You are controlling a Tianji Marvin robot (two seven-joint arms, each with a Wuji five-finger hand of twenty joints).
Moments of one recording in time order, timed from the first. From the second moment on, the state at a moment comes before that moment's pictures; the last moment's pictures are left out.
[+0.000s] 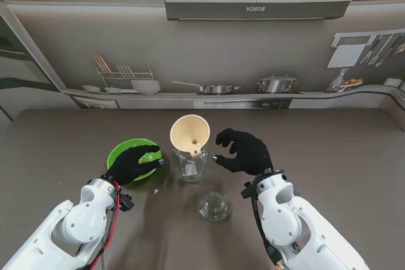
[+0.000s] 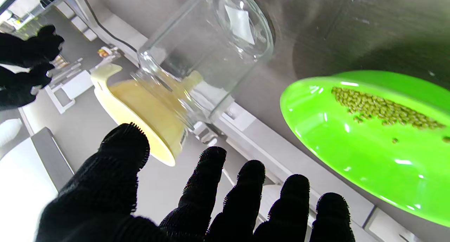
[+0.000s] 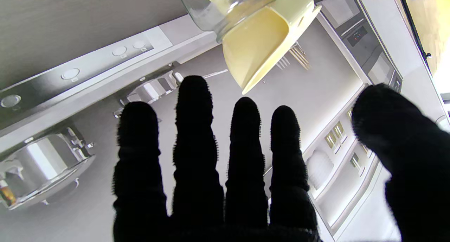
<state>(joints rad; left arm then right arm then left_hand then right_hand) 1.62 -1.12 -1.29 -1.64 0.44 -0.02 0.04 -1.49 -1.17 1.06 -1.60 -0.66 -0.09 -0.36 0.68 -0.28 0.37 -0.03 0.62 0.24 0.12 0.31 0.57 0.33 0.06 0.26 0.31 0.38 0.09 0.33 0.04 0.34 0.16 0.49 0.25 -0.73 1.10 -0.12 0.57 -0.14 0.89 0.59 0.84 -0.06 0.66 0.64 0.98 0.11 0.50 0.55 0.57 0.31 1.02 0.70</state>
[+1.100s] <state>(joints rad) 1.28 -1.09 -1.25 -1.25 0.55 -0.02 -0.10 -1.51 -1.16 1.08 -1.59 -0.62 -0.12 -0.32 0.70 -0.38 0.59 -0.03 0.49 0.17 0.09 0.27 0.50 0.23 0.06 0.26 0.29 0.32 0.09 0.33 0.08 0.28 0.16 0.51 0.25 -0.72 1.08 -0.12 0.58 -0.13 0.85 0.57 0.84 -0.04 0.63 0.60 0.98 0.11 0.48 0.54 0.56 0.31 1.02 0.70</state>
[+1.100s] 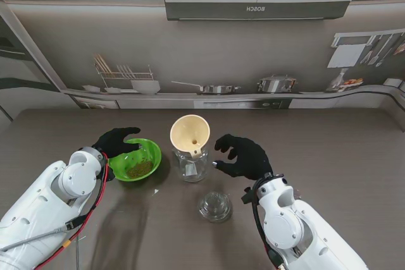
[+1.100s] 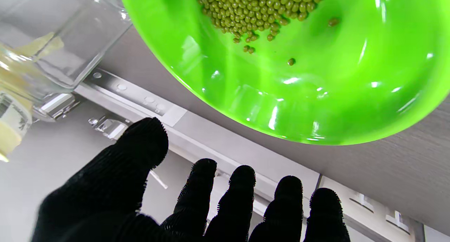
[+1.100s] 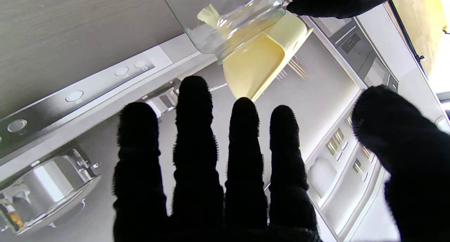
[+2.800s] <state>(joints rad) 1.02 -1.09 -1.02 -0.92 0.50 0.13 -0.16 -1.51 -1.16 1.08 -1.58 -0.56 -0.13 -0.27 0.70 -0.43 0.68 -0.03 0.40 0.21 0.06 0.27 0.45 0.23 0.08 0.28 0.32 0.34 0.18 0.40 0.23 0.26 0.28 0.59 0.25 -0.69 1.07 -0.12 0.59 -0.11 0.84 0.57 0.84 -0.03 0.63 0.60 0.98 0.11 0.48 0.54 0.56 0.31 1.02 0.70</state>
